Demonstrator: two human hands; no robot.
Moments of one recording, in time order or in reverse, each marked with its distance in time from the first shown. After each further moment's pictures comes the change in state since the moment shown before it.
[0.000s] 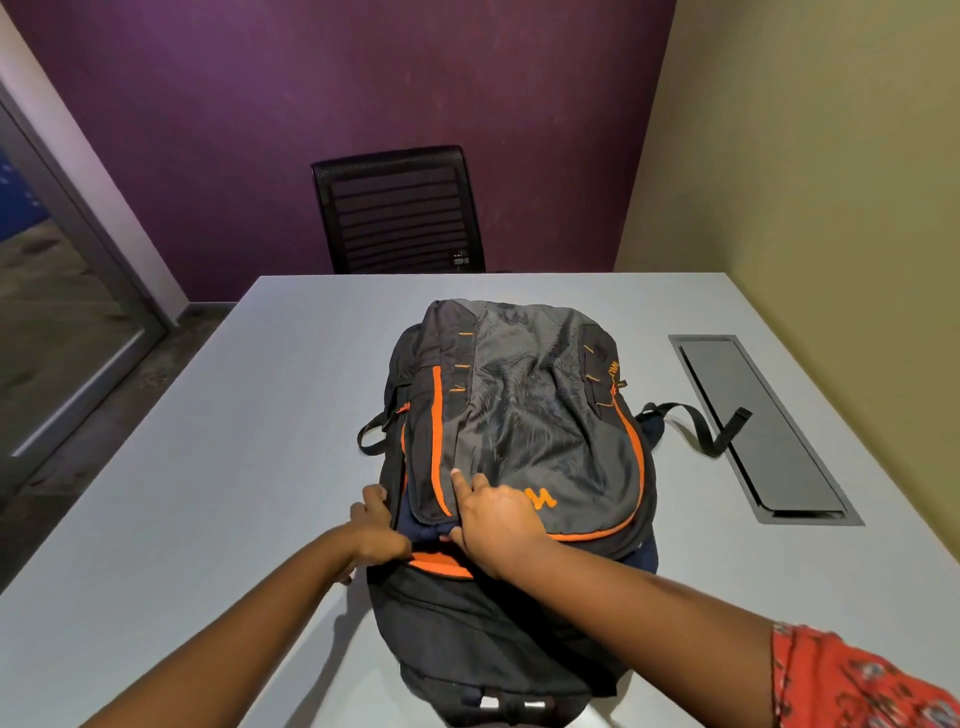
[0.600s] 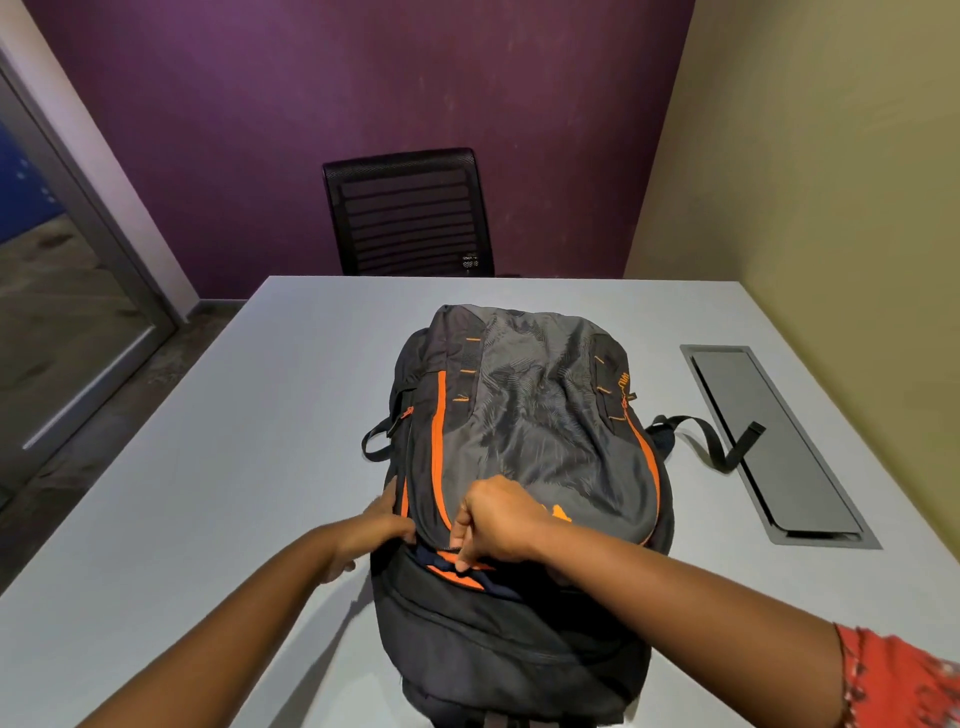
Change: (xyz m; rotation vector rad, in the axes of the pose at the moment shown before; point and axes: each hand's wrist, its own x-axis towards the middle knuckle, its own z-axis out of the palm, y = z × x) left_hand -0.014 0.009 -0.023 -0.197 -0.223 0.193; right_hand 0.011 0.016 -0.030 0.438 -0.221 -0.109
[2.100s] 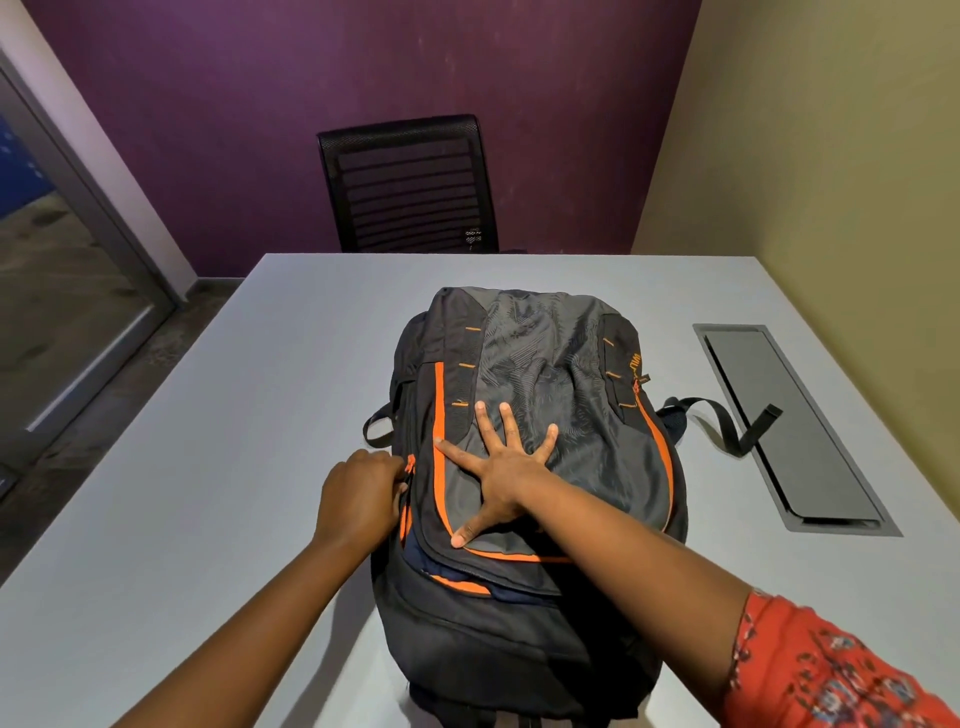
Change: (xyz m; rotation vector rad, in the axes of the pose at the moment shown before) left_hand 0.025 -0.016 -0.004 0.854 0.783 0.382; right_hand 0.055 0.025 0.001 -0.397 -0.188 0.219
